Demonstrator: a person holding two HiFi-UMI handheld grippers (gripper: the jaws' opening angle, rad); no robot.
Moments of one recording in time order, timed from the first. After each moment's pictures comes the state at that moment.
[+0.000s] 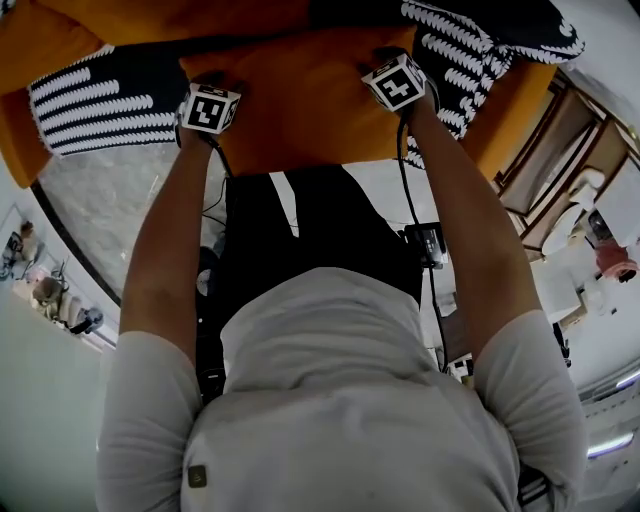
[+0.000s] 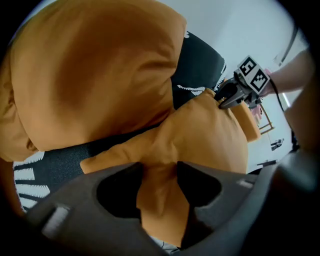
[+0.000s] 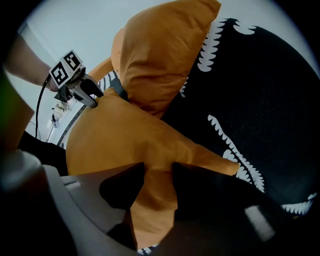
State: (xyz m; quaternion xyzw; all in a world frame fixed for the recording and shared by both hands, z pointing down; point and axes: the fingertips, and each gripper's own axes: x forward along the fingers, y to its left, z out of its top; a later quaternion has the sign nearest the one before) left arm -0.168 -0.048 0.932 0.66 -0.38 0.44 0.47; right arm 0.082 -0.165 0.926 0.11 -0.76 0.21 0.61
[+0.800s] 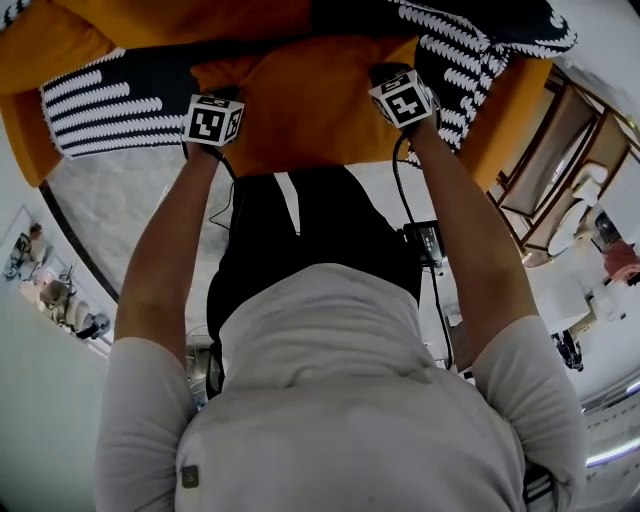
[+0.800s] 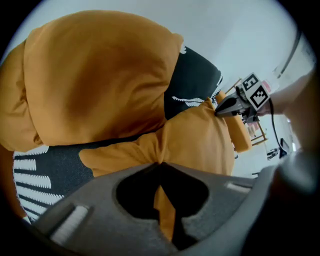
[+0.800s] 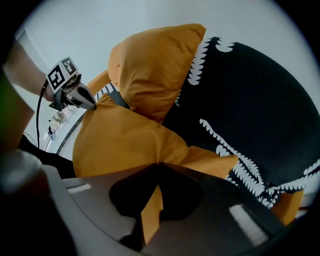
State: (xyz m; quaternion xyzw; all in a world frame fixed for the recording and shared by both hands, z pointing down) left arm -0.144 -0.043 0.889 0.66 -0.39 0.41 0.49; right arm 0.103 -0.149 0.893 0.16 -0.77 0.24 0.57
